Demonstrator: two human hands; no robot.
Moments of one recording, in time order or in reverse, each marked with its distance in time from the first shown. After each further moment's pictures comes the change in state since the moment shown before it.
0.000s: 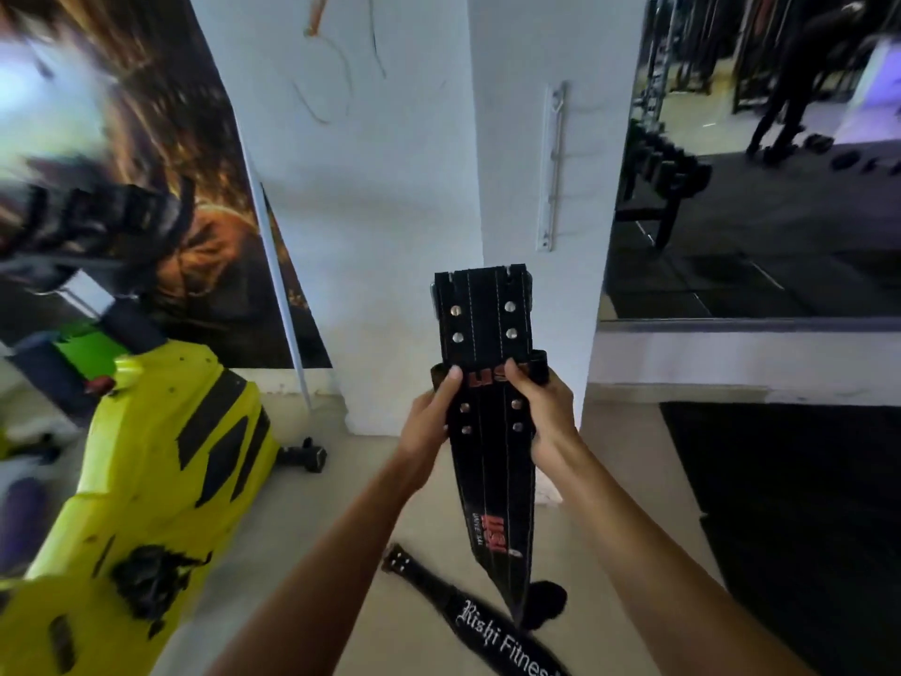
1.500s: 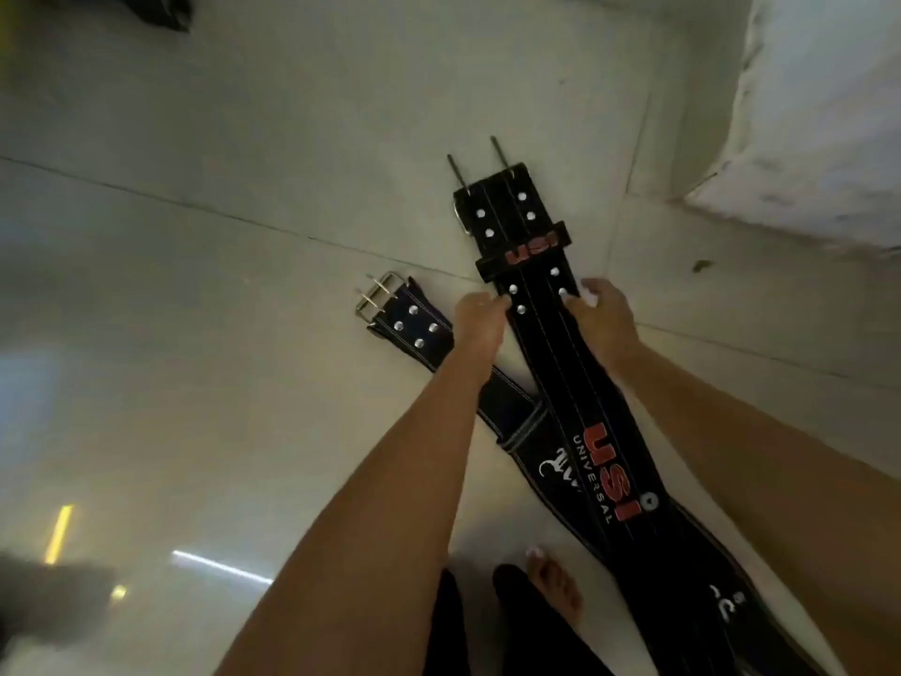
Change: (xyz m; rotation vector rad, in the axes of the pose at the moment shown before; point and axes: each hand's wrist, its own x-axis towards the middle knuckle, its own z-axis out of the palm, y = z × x) left_hand 0.355 -0.867 -0.218 -0.108 0.361 -0.993; right_hand 0.414 0.844 -0.052 -0.976 -0.069 0.607
